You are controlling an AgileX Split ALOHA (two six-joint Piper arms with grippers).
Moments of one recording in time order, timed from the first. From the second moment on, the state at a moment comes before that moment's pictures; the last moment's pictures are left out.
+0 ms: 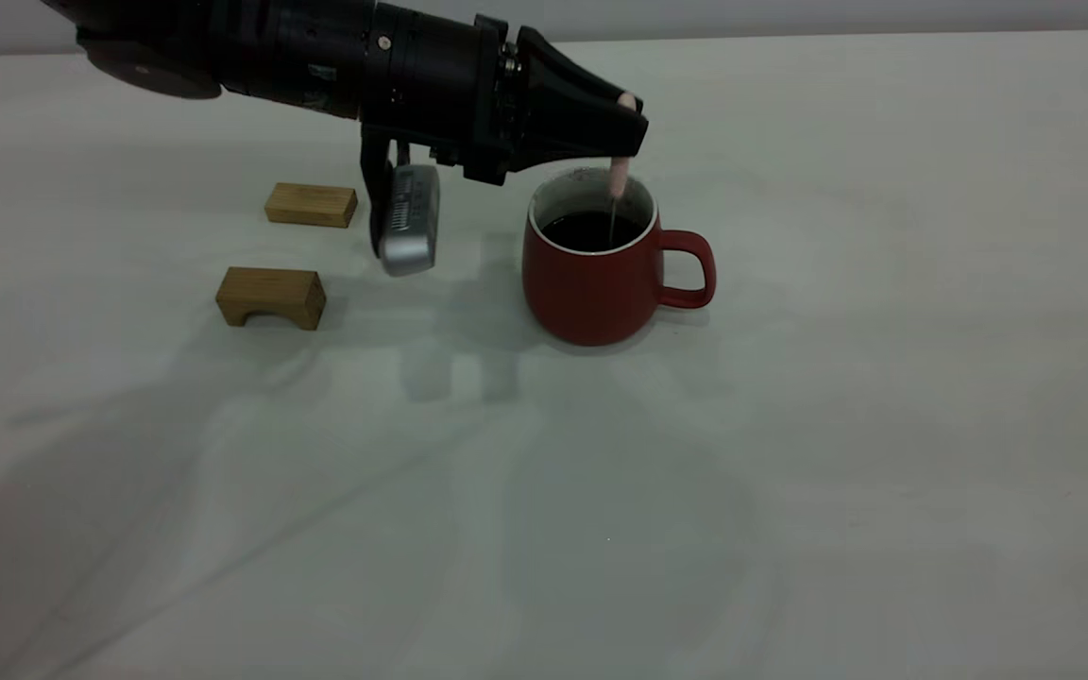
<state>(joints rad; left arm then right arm) -0.29 2.44 -1.40 -1.62 0.96 -0.81 0.03 0.02 -0.47 0.06 1.14 -0.09</state>
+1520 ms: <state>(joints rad) -0.30 2.43 -1.44 -1.57 0.98 -0.79 0.03 0.02 -0.47 0.06 1.14 -0.09</state>
